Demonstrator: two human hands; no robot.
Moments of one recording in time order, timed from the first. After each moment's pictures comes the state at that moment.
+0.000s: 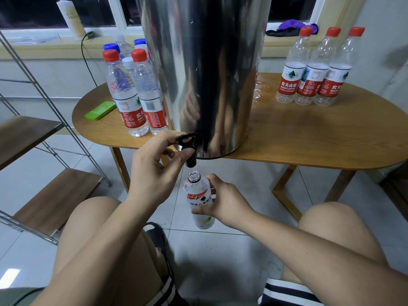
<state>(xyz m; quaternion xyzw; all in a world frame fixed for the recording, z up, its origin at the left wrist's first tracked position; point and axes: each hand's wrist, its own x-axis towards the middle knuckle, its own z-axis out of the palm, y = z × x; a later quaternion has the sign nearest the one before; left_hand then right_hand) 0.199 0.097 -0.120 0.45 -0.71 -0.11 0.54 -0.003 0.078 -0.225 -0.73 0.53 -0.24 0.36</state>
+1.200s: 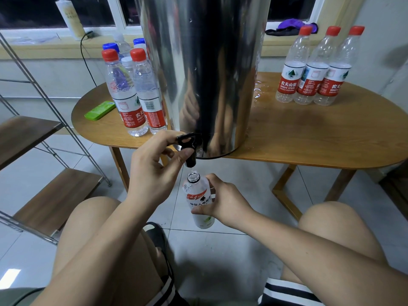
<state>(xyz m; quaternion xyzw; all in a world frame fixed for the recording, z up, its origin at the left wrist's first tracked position) 0.198 0.098 -0.118 0.43 -0.71 -0.11 0.54 -0.002 0.076 -0.227 -0.73 0.52 -0.24 0.36</state>
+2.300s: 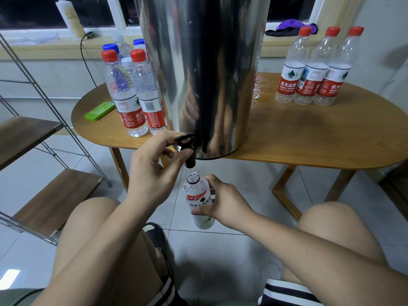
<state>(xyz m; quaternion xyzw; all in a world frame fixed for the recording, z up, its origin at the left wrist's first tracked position) 0.195 0.103 -0.113 0.43 -0.72 -0.09 0.54 -0.003 0.078 -0.229 -0.73 0.52 -0.25 0.37</state>
